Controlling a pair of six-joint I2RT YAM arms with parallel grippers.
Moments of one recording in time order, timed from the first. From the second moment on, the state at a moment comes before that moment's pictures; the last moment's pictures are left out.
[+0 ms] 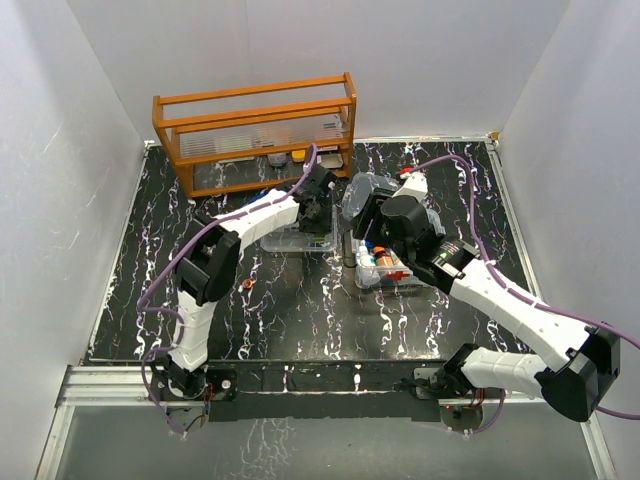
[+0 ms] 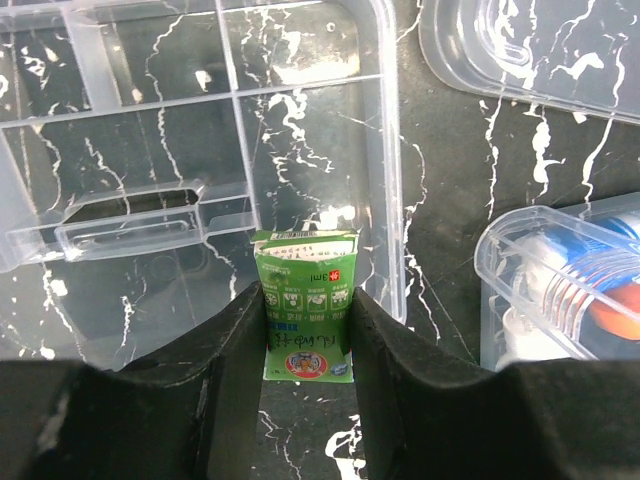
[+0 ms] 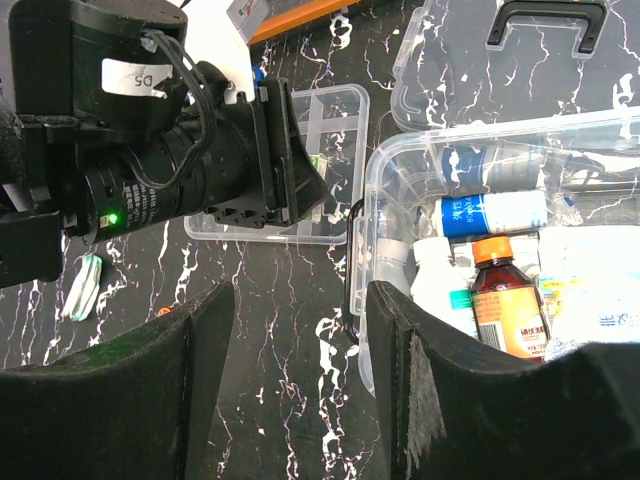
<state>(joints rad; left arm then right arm) -0.67 2.08 1.65 -0.62 -0.15 -0.52 0.72 1.13 1.02 -0.38 0.37 0.68</state>
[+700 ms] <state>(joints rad) -0.67 2.14 1.74 -0.69 -0.10 -0.53 0.72 1.13 1.02 -0.39 0.38 0.68</state>
